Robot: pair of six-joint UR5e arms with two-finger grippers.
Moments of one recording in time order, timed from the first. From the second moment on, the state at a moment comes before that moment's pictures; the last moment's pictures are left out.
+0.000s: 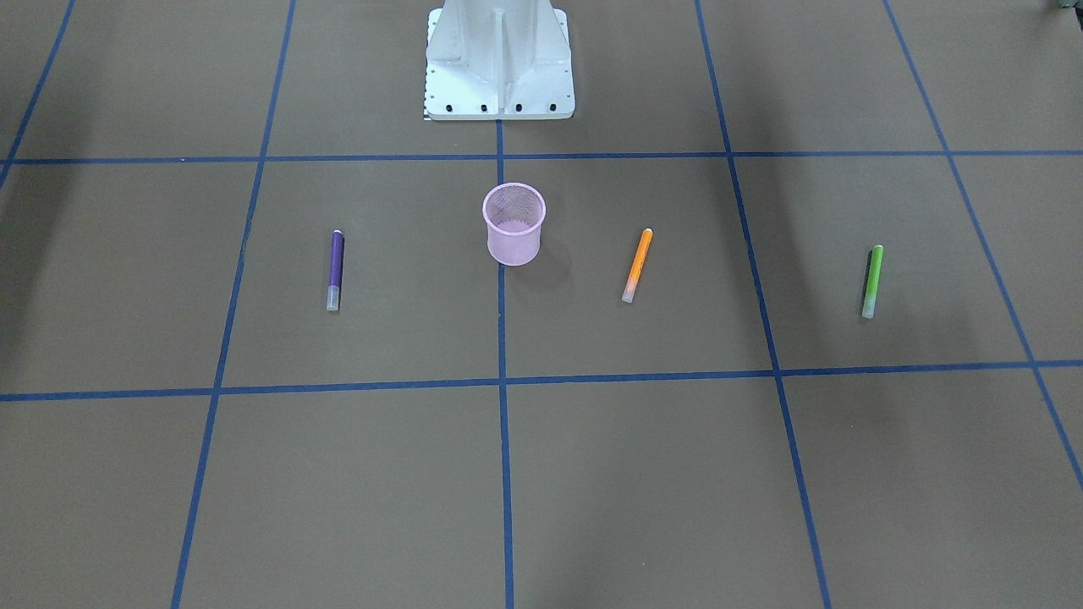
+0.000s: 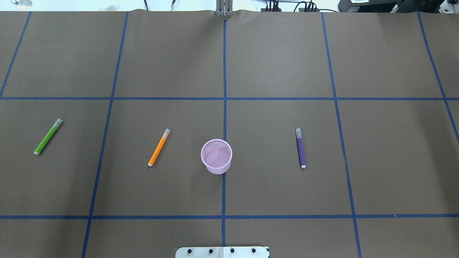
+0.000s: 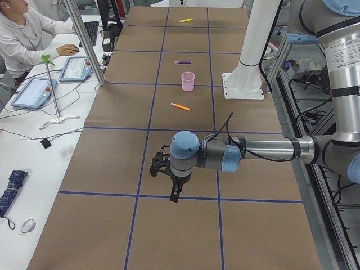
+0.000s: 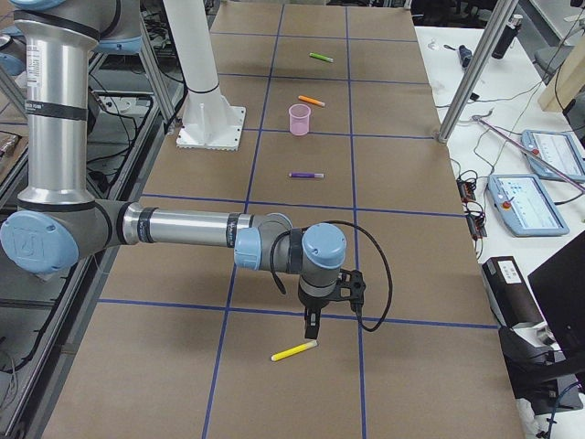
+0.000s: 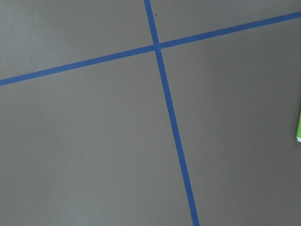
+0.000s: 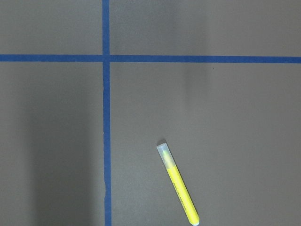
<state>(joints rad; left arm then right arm) -1.57 -1.30 -1.83 -1.70 -2.33 0.13 1.59 -1.66 1.65 -1.61 2.26 -0.03</state>
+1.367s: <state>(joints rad) -1.56 -1.45 -1.85 -1.76 -2.34 0.12 1.59 -1.69 1.61 -1.15 2.28 -0.03</state>
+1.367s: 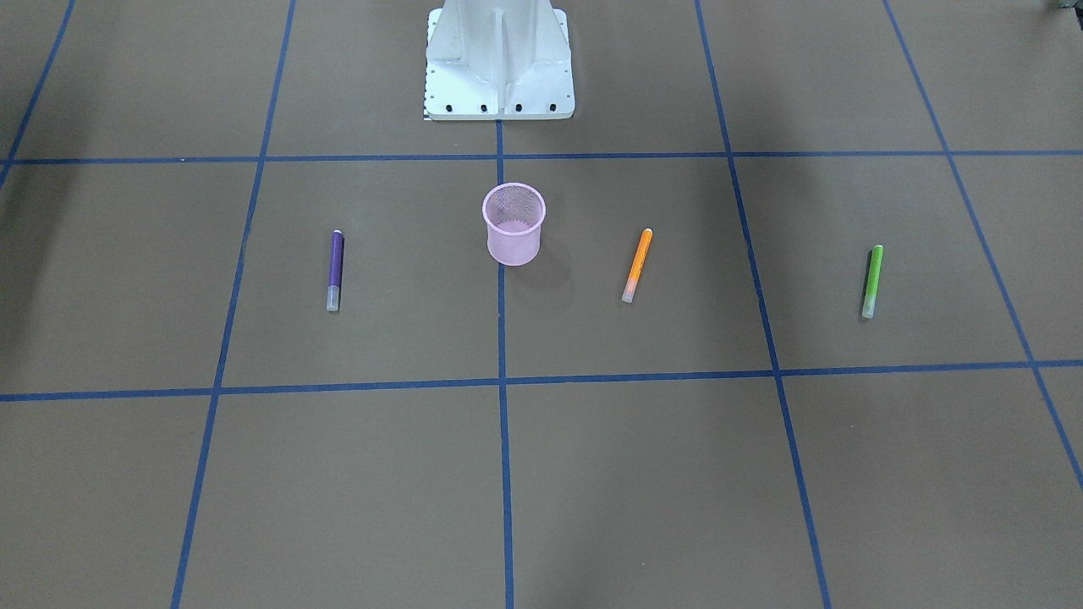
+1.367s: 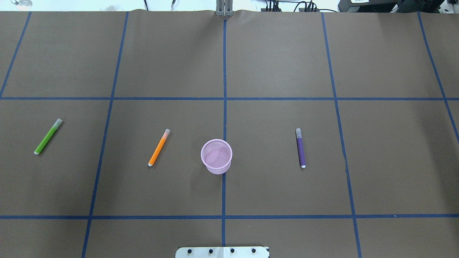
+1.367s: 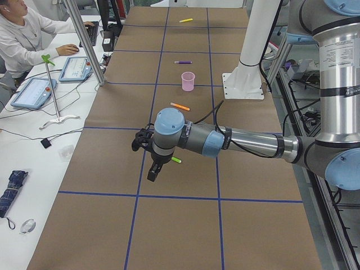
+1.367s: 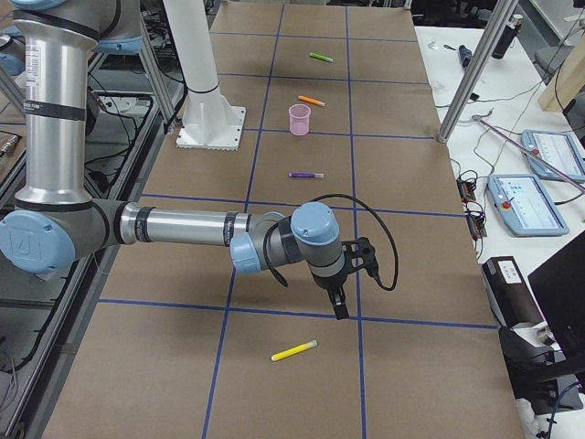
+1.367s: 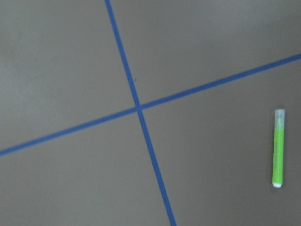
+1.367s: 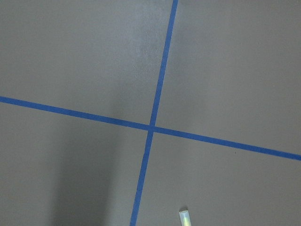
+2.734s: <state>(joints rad) -1.57 -1.45 -1.85 -1.81 -2.35 0.12 1.38 -1.72 1.26 -0.90 2.22 -0.01</state>
